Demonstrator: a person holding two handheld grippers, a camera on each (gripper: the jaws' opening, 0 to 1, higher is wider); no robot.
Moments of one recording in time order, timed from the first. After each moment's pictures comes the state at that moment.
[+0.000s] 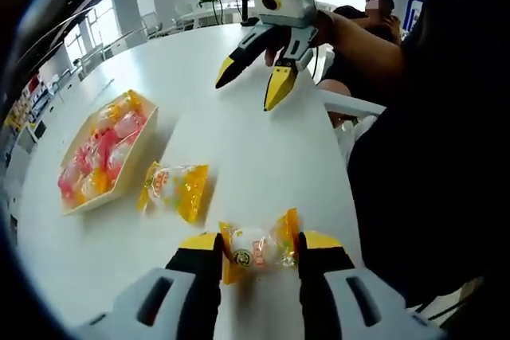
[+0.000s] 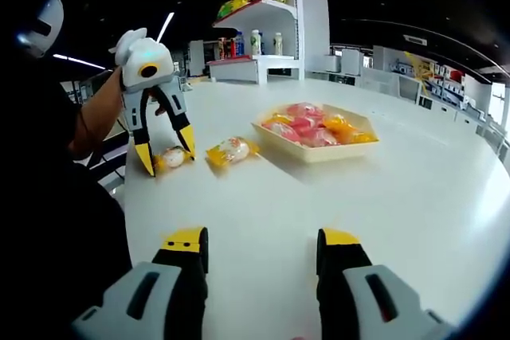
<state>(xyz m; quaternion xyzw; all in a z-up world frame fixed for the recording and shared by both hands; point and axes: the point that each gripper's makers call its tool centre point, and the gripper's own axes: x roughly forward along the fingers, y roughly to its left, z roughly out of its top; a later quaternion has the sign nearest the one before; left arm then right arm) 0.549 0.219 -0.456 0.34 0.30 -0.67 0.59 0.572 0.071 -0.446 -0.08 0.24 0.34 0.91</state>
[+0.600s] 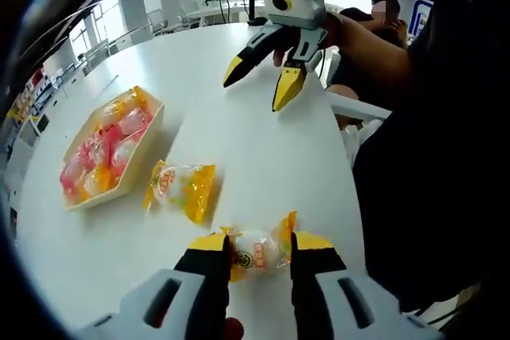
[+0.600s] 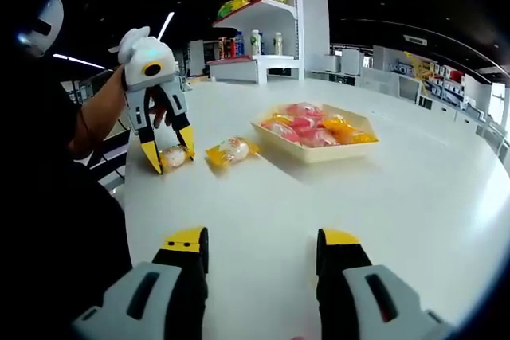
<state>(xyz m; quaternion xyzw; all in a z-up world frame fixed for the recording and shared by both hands) 0.556 0.217 -0.456 0.33 0.31 -0.66 0.61 0.572 0.071 -0.445 -0.08 0.24 0.34 0.91</state>
